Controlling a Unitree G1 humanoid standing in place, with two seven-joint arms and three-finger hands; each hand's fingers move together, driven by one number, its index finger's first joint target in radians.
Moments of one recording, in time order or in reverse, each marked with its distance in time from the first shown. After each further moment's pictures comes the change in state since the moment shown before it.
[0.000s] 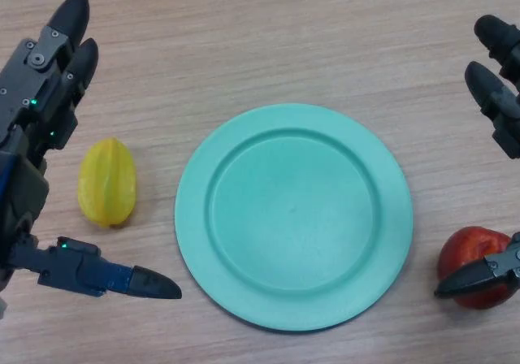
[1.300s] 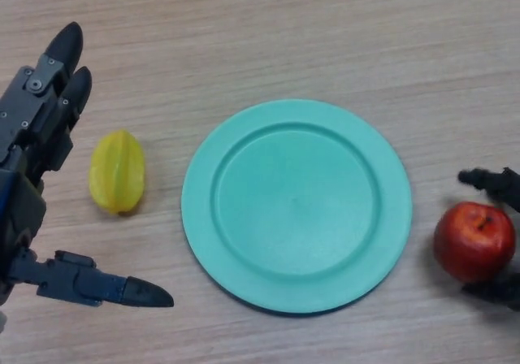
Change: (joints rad) left arm 0.058 -0.014 0.005 0.083 0.006 -0.078 0.000; right arm -0.029 -0.104 0.026 0.934 -0.689 -0.771 -0.207
